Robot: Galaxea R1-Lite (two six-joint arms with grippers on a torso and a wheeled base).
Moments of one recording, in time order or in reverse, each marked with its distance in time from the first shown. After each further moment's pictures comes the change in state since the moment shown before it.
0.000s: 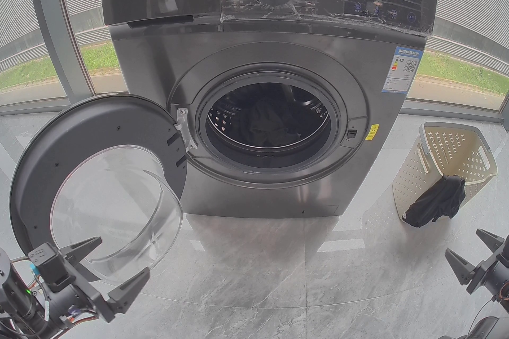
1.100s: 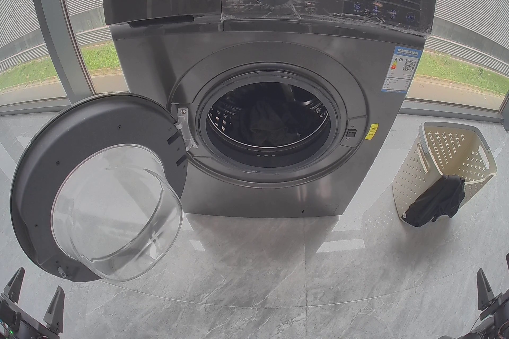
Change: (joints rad) left arm 0.645 -0.958 0.000 0.759 -0.203 0.100; right arm -0.367 -0.713 0.000 0.480 0.113 -0.059
